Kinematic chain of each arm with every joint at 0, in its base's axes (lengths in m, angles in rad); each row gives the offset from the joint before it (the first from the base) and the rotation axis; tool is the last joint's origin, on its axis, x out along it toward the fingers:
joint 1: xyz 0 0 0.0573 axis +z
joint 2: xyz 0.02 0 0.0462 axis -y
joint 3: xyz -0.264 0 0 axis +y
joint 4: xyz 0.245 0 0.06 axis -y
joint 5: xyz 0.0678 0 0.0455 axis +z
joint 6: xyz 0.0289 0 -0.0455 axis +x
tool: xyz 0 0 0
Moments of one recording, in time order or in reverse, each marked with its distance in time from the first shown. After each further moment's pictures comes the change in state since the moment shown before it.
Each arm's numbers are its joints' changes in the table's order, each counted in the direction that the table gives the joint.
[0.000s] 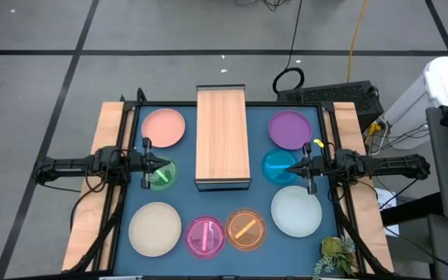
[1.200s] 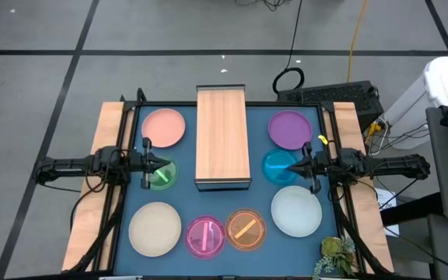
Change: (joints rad) left arm 0.000 0.000 0.000 0.001 0.000 0.000; right arm 0.000 0.000 0.000 0.111 0.022 0.183
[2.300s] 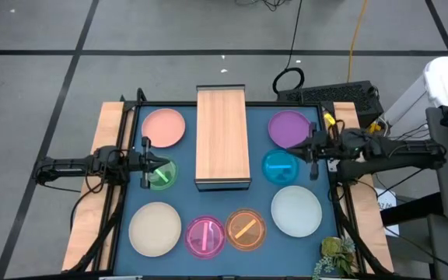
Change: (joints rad) left arm 0.000 0.000 0.001 0.050 0.002 0.037; right arm 0.000 -0.484 -0.658 -0.430 -0.150 0.022
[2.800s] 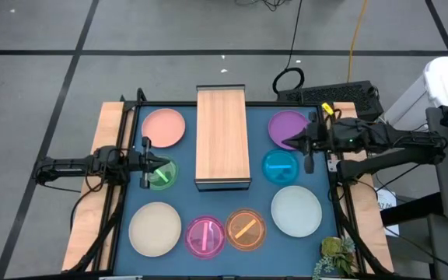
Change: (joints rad) left arm 0.000 0.000 0.000 0.001 -0.003 -0.069; right arm 0.000 -0.240 -0.340 -0.292 -0.081 -0.049
